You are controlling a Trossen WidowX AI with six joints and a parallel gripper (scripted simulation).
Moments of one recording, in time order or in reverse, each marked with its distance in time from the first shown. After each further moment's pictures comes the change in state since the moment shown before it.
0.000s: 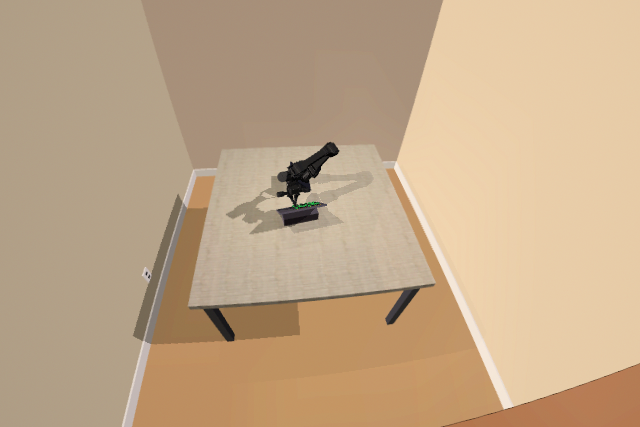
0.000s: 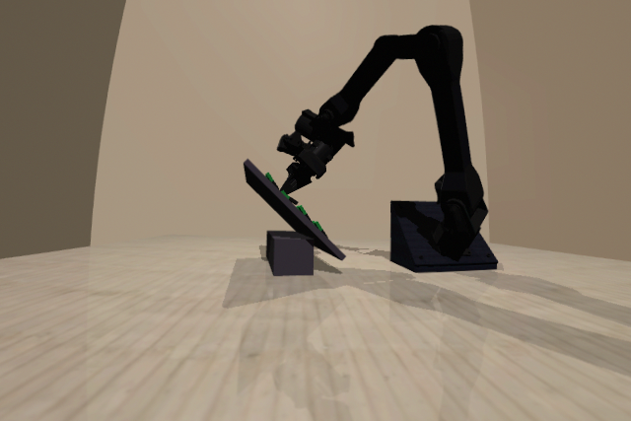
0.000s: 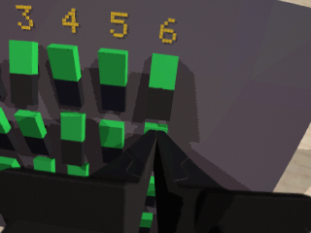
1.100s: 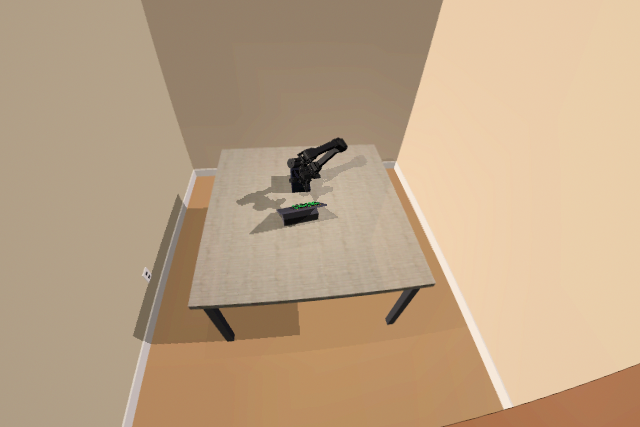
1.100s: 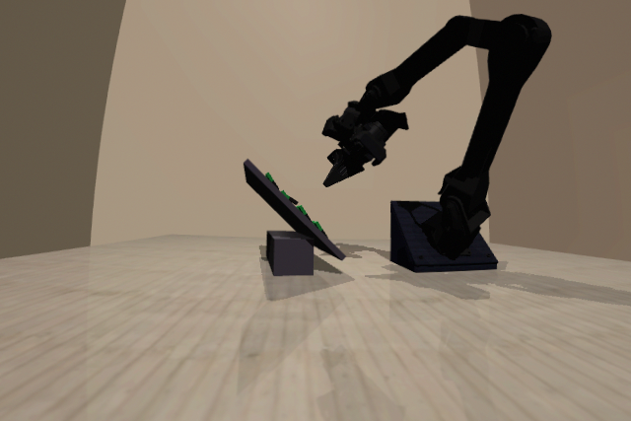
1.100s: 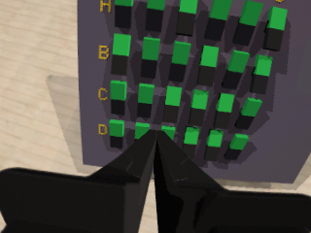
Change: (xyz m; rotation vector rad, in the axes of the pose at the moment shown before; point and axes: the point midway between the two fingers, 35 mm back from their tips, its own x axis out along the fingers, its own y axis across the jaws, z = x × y) arm -0.067 0.092 -0.048 0.001 -0.023 -0.003
